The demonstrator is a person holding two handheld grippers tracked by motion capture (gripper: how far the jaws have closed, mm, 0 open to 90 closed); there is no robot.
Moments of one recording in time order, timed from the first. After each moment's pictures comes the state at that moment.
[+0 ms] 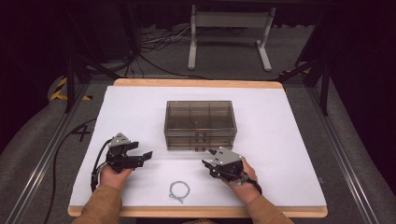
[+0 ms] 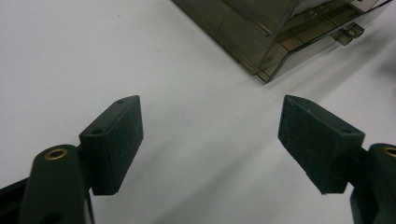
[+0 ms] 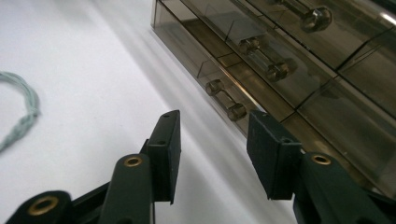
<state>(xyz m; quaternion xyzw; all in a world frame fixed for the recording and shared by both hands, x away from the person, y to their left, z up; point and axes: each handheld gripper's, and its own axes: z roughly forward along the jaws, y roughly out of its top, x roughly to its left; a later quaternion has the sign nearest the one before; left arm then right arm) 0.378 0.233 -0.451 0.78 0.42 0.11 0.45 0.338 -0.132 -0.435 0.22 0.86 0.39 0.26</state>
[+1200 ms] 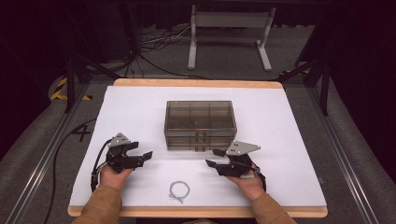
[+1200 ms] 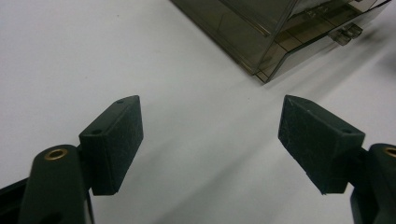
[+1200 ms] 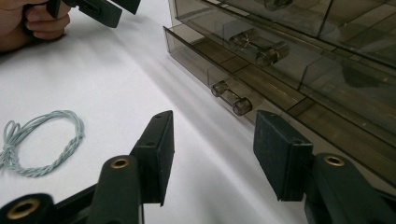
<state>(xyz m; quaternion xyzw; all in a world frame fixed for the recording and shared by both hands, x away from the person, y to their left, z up) 0.377 0.233 -0.451 0.78 0.42 0.11 0.45 0.356 -0.165 -0.441 0.27 0.82 0.48 0.13</state>
